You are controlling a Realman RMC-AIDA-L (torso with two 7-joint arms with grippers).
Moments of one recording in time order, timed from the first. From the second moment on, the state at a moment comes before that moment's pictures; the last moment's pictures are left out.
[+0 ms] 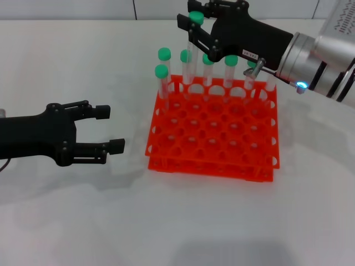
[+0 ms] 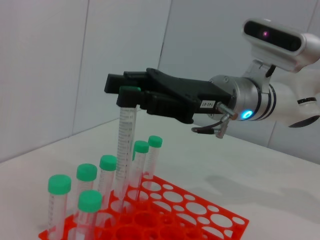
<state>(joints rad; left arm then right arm) -0.34 -2.05 0.80 0.97 1.89 1.77 -1.52 0.70 2.03 -1.76 -0.48 -0.51 -1.03 0.69</state>
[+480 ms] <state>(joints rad) -0.34 -2.06 0.79 0.96 1.89 1.77 -1.52 0.71 2.03 -1.85 -0.45 -0.43 -1.02 0.65</state>
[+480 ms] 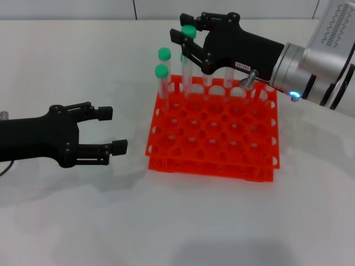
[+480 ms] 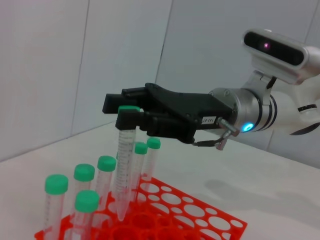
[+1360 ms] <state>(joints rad) -0.34 -2.06 0.79 0.93 1.89 1.76 -1.51 0.75 2.03 -1.98 -0.44 -0.32 -0.94 0.60</state>
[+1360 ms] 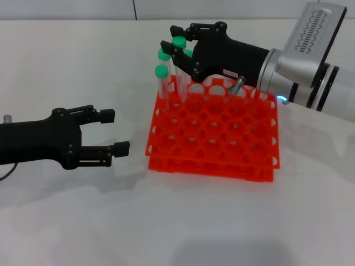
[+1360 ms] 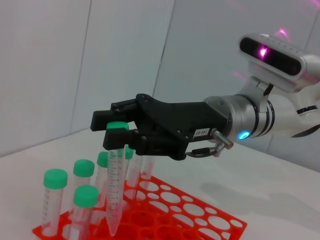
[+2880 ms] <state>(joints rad) -0.35 -2.06 0.80 0.92 1.89 1.75 -1.51 0.76 2.03 -2.06 -0.44 -0.23 -0.89 0.58</state>
